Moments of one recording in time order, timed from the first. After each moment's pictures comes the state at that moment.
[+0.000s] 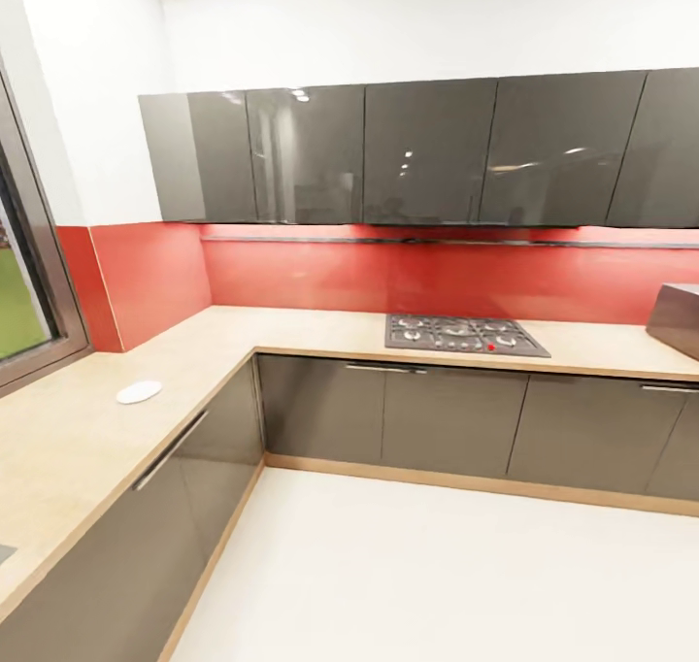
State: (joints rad) left arm 0.07 0.09 0.50 -0.04 -0.53 -0.24 0.13; right arm -0.05 -0.01 0.00 -0.16 -0.02 -0.08 0.01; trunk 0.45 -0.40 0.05
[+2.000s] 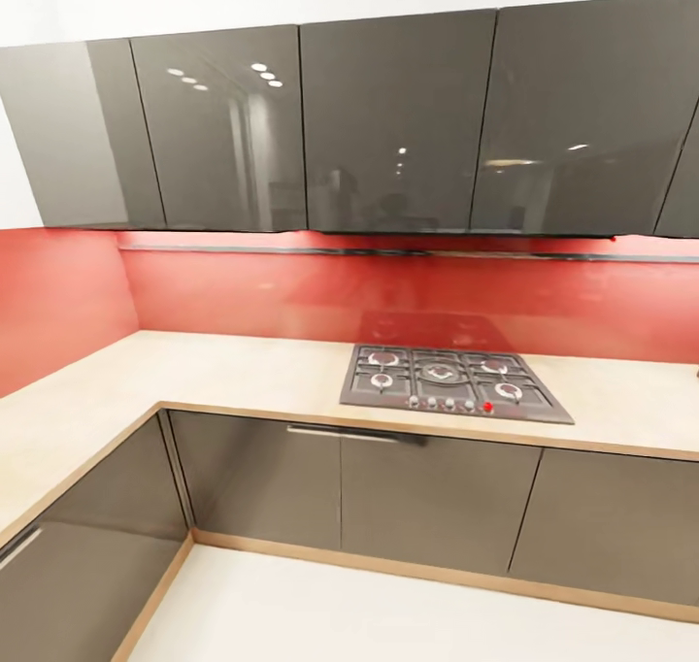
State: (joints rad) left arm 0.07 0.10 0.50 -0.04 -0.52 -0.24 0.13; right arm -0.05 -0.07 0.00 -0.16 -0.02 -0.08 -0.15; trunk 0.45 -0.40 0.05
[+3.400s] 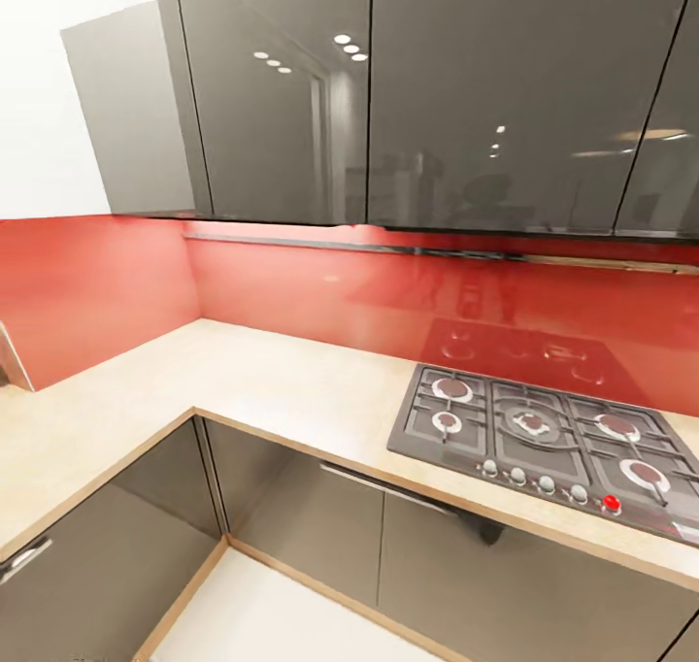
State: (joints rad) left arm 0.07 0.09 0.50 -0.04 -0.52 -0.24 0.13; right arm -0.05 -0.07 0.00 -0.16 -0.02 -0.08 -0.13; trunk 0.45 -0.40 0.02
